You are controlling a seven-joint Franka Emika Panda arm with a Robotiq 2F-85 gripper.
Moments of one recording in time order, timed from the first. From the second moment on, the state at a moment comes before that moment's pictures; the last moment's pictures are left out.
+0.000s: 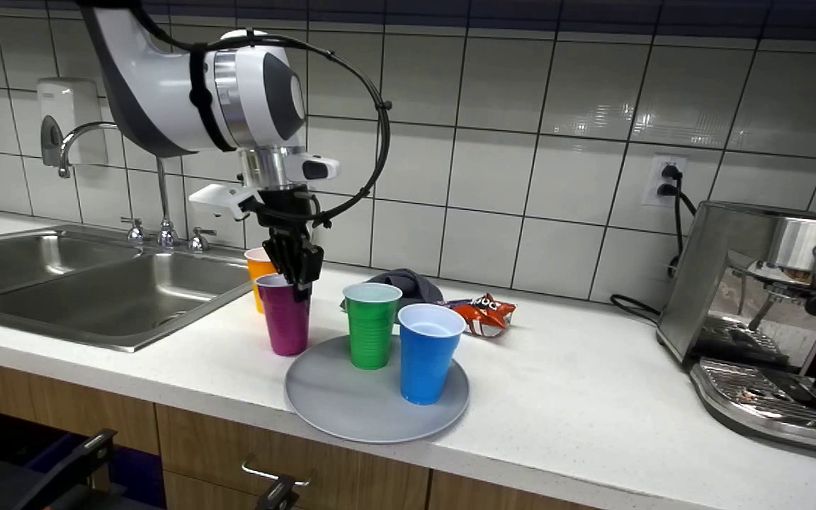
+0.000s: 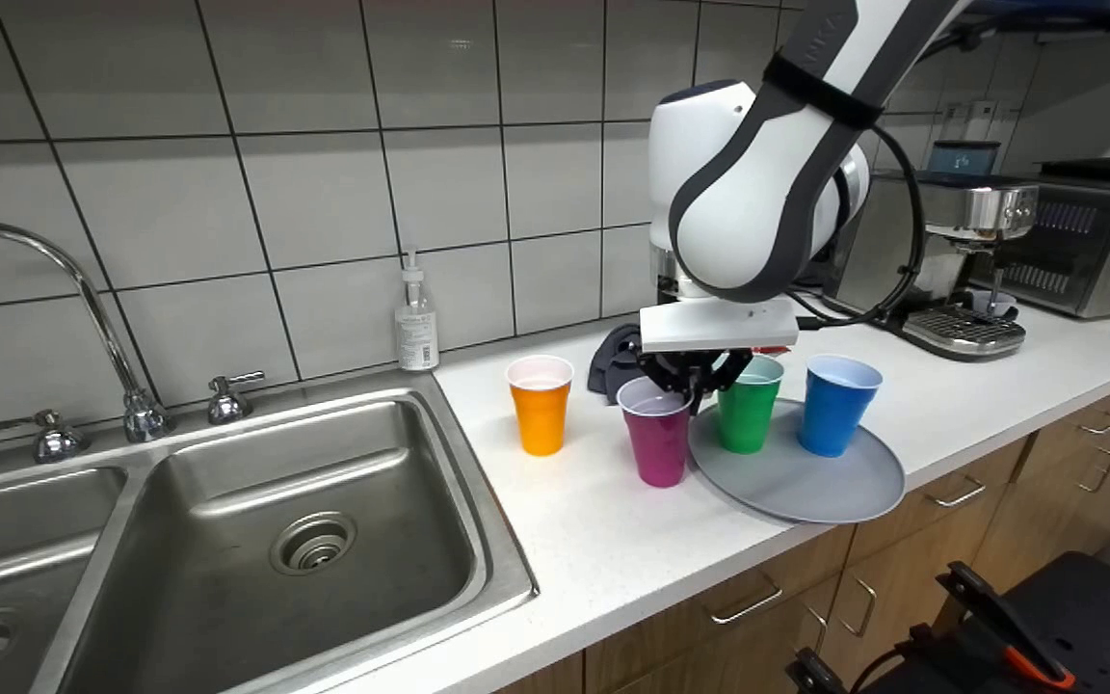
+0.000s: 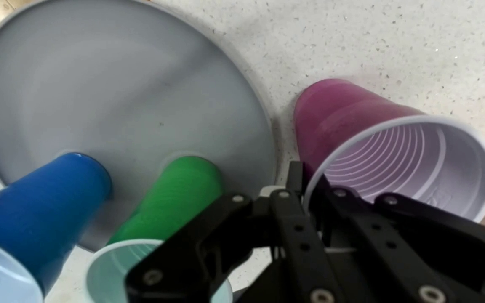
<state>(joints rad) 0.08 0.10 -0.05 -2.55 -0.38 2.71 0.83</state>
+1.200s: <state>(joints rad) 0.00 -0.04 -0.06 -2.62 -0.26 2.71 0.52</state>
